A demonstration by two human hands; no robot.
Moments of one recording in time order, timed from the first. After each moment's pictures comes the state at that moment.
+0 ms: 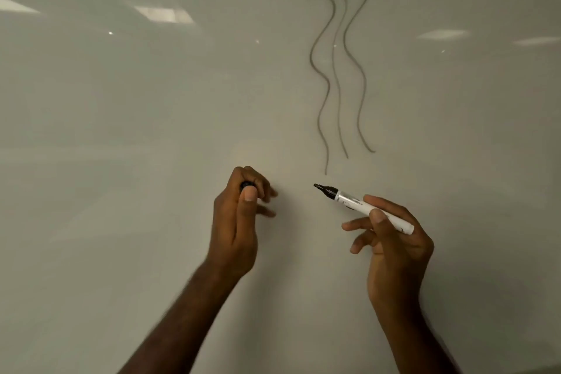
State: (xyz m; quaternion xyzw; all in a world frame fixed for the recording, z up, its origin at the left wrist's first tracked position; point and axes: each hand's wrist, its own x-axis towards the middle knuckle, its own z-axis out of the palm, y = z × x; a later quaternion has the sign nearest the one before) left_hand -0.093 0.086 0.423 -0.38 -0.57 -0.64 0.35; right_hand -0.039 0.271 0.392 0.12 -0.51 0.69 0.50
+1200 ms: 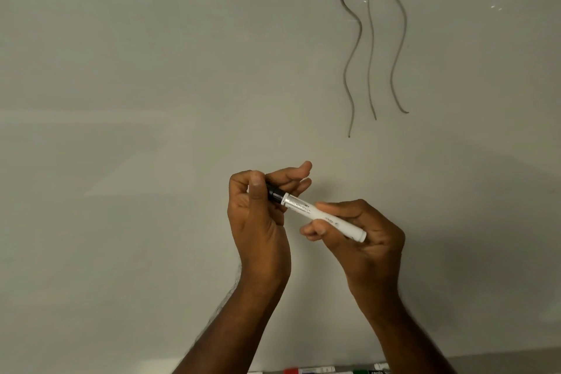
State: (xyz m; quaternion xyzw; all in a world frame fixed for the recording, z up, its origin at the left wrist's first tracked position) left_hand -0.057 0.122 0.391 -0.21 -0.38 -0.87 0.24; right_hand -0.034 0.234 0.362 0.23 -0.66 0.59 0.41
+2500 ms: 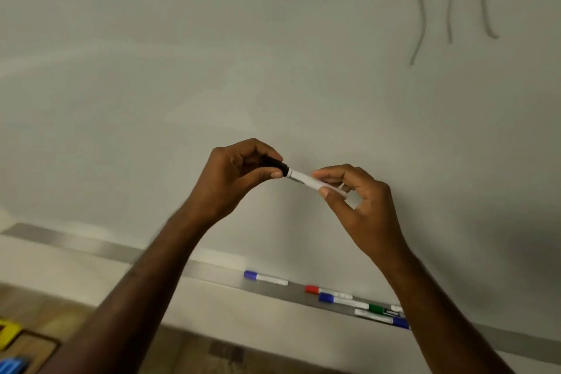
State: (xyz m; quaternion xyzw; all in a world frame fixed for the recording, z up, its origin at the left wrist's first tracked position) left_hand -0.029 0.003 0.338 -0.22 -0.76 -0.59 0.17; right_hand -0.040 0.237 0.308 0.29 -0.79 0.50 0.21
